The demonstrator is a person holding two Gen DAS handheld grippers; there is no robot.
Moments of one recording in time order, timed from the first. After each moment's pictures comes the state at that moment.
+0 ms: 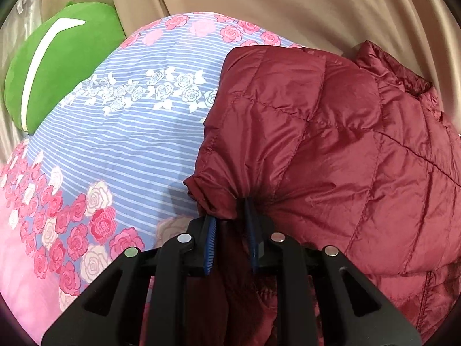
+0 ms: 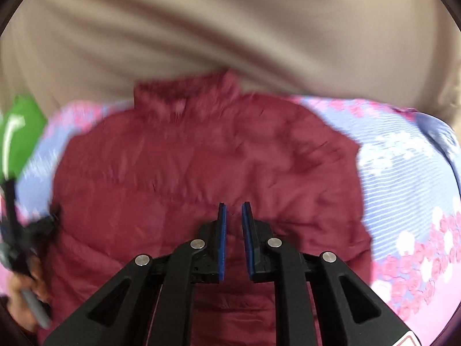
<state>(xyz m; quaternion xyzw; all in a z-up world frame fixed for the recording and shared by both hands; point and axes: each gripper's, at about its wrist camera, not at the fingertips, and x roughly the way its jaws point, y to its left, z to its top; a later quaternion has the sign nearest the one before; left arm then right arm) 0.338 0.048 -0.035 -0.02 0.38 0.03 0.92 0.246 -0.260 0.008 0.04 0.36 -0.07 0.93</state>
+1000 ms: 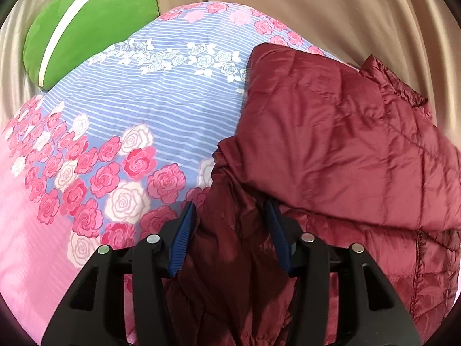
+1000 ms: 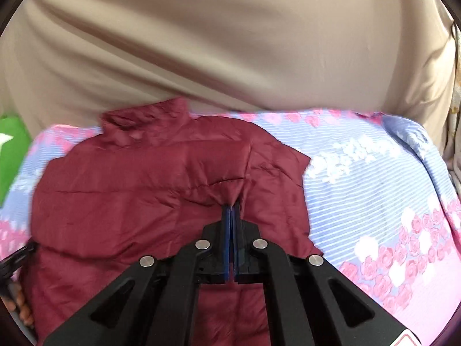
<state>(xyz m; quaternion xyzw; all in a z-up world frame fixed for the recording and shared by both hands) 0.287 0.086 -0.047 -0.08 0.39 0.03 0.92 0.239 -0.327 0.015 0.06 0.33 -0.12 0.94</state>
